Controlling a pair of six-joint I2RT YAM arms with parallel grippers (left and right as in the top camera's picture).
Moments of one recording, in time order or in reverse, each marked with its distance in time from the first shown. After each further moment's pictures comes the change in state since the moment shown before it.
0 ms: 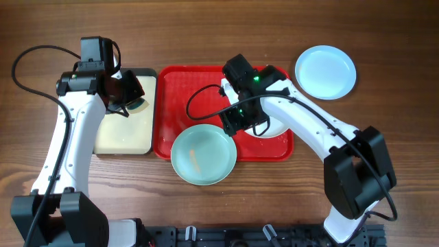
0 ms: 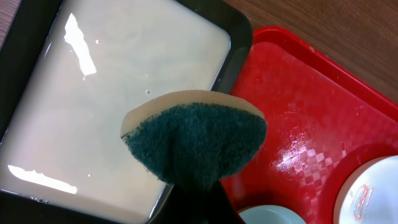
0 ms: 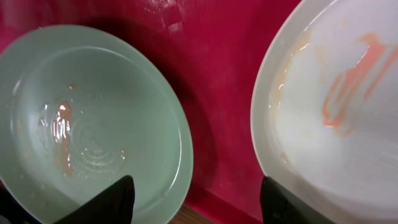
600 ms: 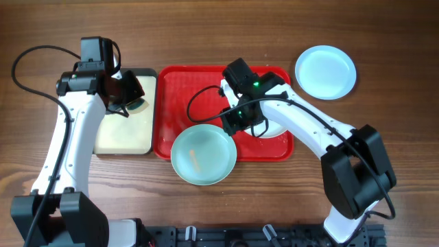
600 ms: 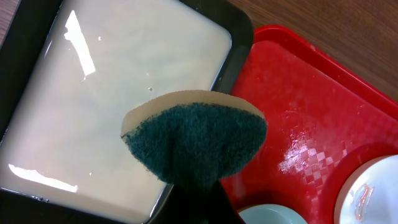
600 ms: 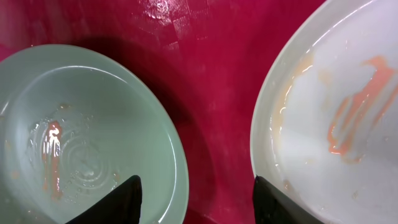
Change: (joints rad) left arm 0.000 0.000 0.000 -0.005 0.000 0.000; right arm 0.000 0.000 -0.064 0.115 0.003 0.010
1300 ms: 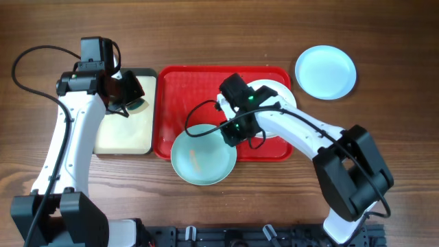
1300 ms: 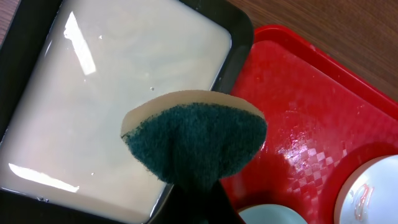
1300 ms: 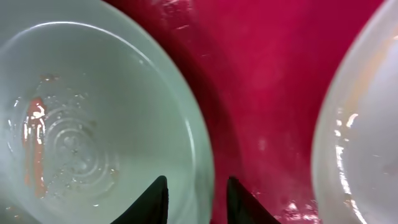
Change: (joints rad) left arm 0.000 0.000 0.000 0.000 0.000 0.000; right arm 0.050 0.000 -0.125 0.108 -0.039 0.002
